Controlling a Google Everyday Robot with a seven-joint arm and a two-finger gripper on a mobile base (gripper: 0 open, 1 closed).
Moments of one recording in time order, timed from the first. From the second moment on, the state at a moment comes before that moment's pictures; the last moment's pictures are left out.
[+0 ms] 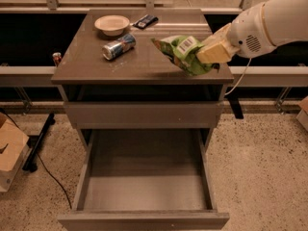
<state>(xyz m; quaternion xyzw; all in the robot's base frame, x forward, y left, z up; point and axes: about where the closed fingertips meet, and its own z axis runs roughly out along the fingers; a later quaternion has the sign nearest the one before) 0.574 -0.130 0.971 -0.49 0.76 0.14 0.41</state>
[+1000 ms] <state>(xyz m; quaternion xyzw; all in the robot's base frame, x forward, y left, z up) 0.475 -0.179 0.946 -0.52 0.80 0.09 0.29</state>
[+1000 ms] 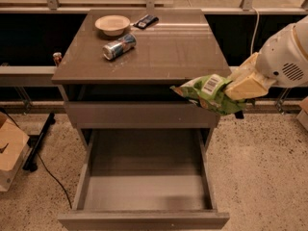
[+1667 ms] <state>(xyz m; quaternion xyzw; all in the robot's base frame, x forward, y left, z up) 0.470 -0.177 0.866 -0.51 0.82 0.13 0.23</state>
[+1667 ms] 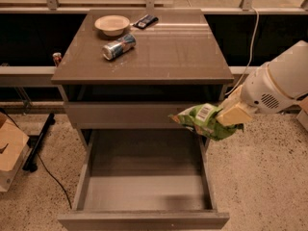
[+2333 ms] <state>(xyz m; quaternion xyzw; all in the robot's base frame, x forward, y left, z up) 0.491 -0.171 0.780 -0.48 0.83 0.20 0.22</state>
